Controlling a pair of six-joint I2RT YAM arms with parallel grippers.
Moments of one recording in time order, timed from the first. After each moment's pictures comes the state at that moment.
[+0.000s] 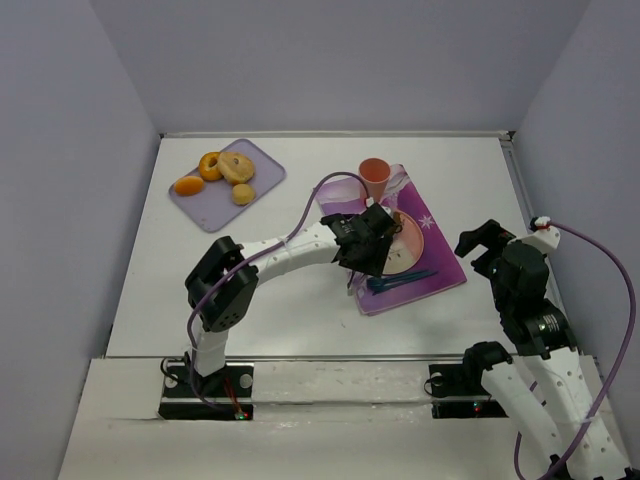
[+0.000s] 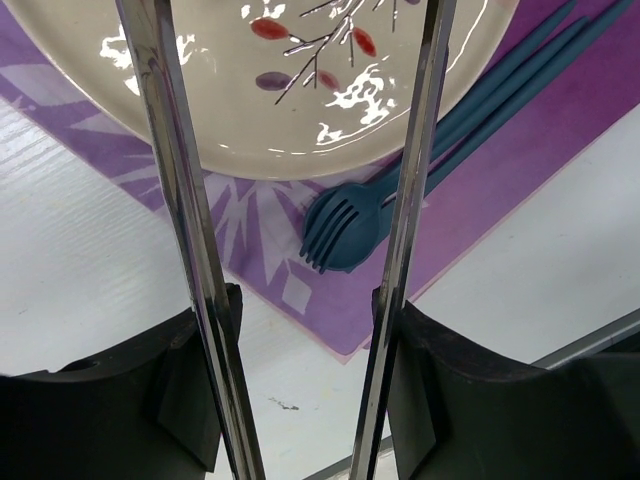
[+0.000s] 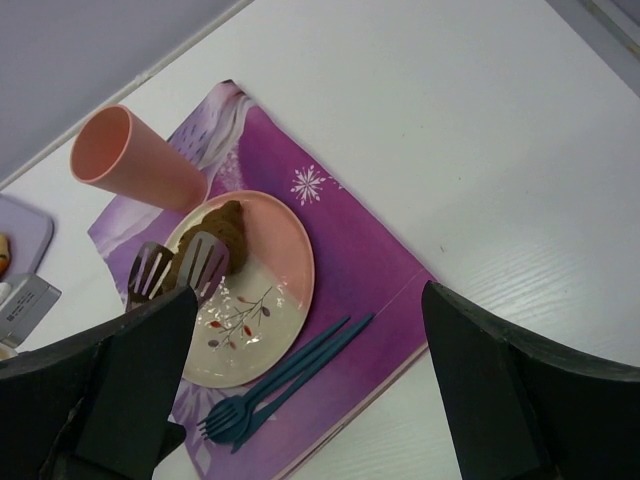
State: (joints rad) left arm -0.99 1.90 1.49 -0.63 -0.06 -0.57; right arm 0.25 0.49 0.69 -0.54 0.44 0.60
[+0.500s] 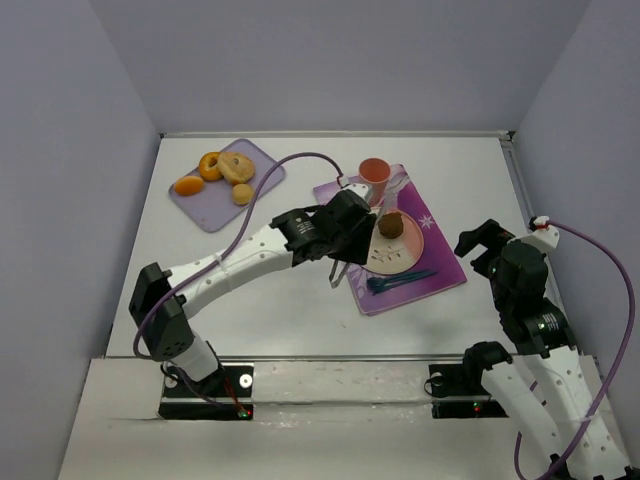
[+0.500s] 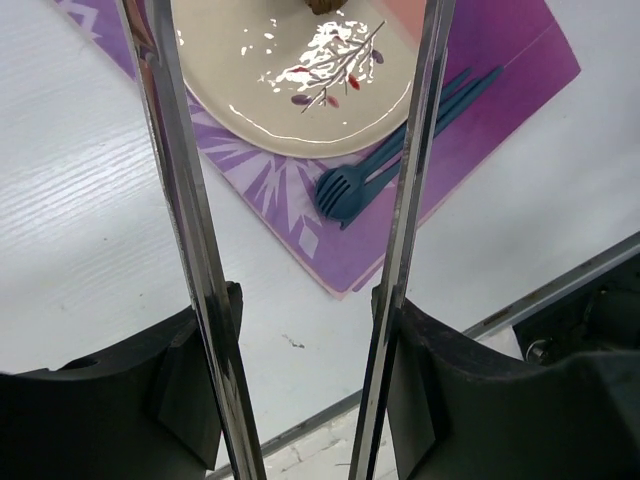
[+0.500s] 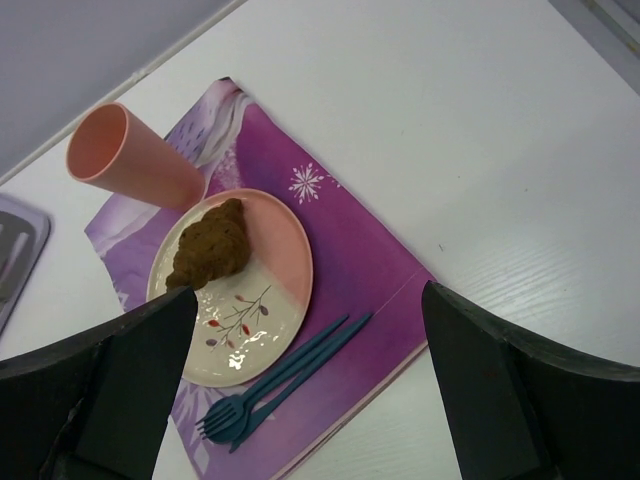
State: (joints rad) left arm -0.99 1.61 1.44 -0.70 -0.16 -0.58; right arm 0.25 0.49 0.69 -0.54 0.44 0.60
